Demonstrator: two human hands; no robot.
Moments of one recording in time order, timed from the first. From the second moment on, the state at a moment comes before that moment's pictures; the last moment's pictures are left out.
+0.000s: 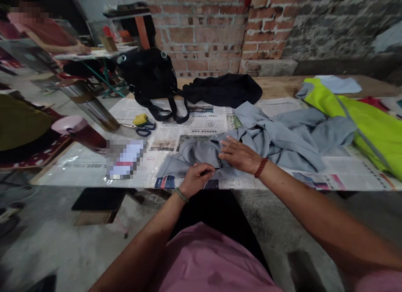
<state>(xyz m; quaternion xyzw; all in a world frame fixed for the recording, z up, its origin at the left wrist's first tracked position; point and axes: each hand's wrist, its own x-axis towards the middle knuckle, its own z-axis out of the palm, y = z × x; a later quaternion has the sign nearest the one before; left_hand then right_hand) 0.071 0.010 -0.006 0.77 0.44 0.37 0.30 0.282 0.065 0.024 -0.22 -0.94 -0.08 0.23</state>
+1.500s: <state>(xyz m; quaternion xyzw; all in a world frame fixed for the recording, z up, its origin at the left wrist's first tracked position) 0.071 0.012 -0.009 0.70 0.46 0.42 0.35 0.265 0.043 0.013 -0.42 -0.90 -0.01 0.11</state>
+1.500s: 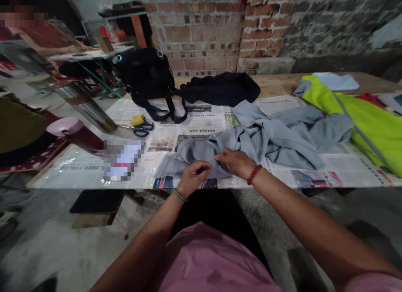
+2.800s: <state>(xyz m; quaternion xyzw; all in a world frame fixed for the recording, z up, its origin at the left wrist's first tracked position) 0.070 0.016 -0.018 0.67 0.44 0.43 0.42 0.255 0.036 0.017 -0.33 -0.91 0.17 0.20</state>
